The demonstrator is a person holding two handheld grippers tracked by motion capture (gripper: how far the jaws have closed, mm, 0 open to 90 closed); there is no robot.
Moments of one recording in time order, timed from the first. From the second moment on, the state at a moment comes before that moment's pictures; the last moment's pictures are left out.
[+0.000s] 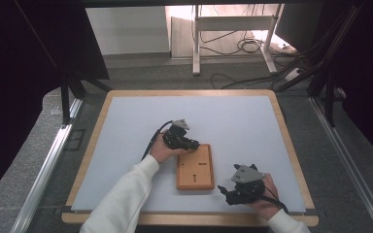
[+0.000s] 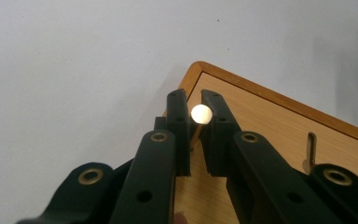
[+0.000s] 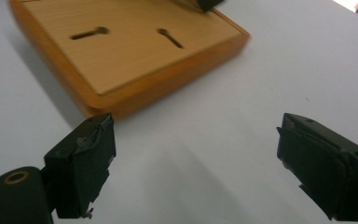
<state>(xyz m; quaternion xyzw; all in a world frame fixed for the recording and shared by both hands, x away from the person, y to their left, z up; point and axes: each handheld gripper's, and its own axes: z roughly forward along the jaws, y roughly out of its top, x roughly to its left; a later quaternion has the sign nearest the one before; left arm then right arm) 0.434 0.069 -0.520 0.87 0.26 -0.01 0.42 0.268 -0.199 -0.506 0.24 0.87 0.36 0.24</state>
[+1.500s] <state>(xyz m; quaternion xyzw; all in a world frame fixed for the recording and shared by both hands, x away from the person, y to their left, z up) 0.440 0.069 -0.519 0.86 0.29 -0.03 0.42 0.259 -0.123 -0.520 0.10 0.86 0.28 0.41</state>
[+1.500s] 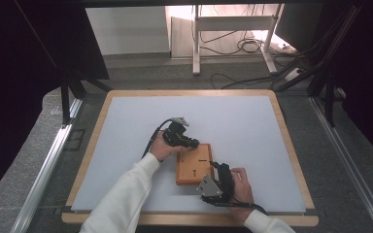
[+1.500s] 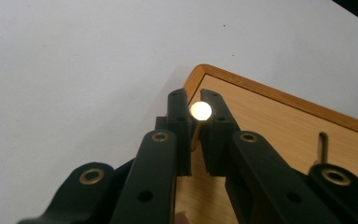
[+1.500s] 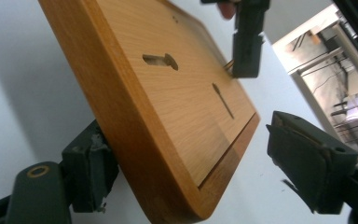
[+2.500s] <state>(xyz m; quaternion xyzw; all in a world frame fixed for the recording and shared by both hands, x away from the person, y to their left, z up) 0.426 0.101 -0.501 0.84 0.31 0.04 0.44 0.267 -0.125 -0.497 0.08 0.86 0.28 0.42</state>
